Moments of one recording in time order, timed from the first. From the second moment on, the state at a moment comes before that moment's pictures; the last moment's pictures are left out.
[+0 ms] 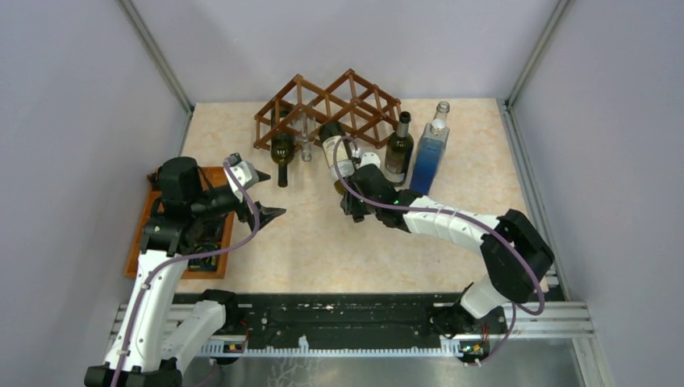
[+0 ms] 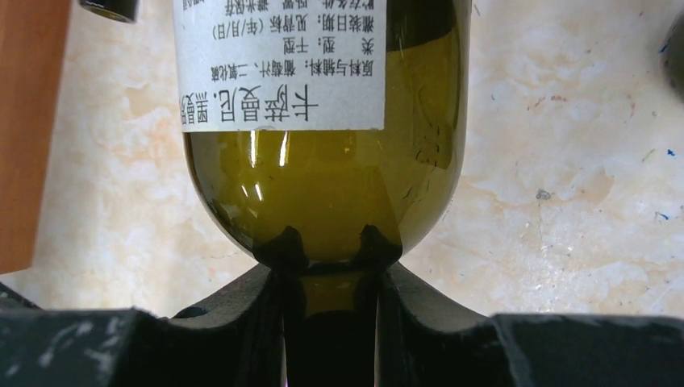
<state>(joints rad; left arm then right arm) -0.14 0.81 0.96 -0.56 0.87 0.50 0.83 1.53 0.97 -0.12 0.17 0.57</state>
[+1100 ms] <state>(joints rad) -0.16 0.84 1.01 -0.89 0.88 1.46 0.97 1.36 1.19 -0.65 -0.32 0.47</state>
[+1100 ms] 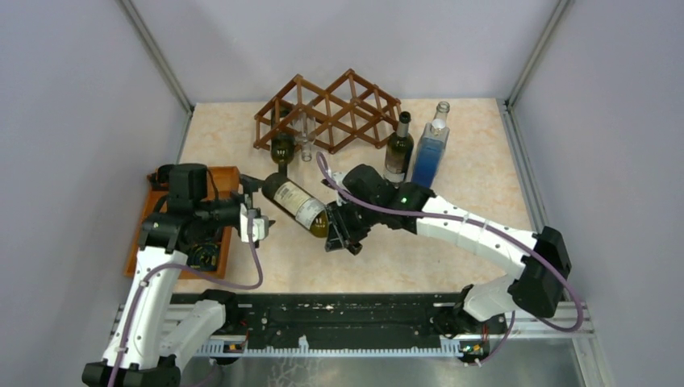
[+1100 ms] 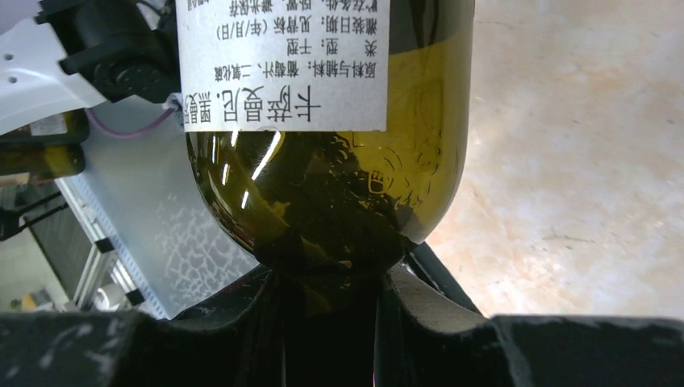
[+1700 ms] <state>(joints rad) -0.20 0.78 0.81 -0.87 0.73 1.76 1.04 1.57 1.38 -0.68 -0.44 0.51</state>
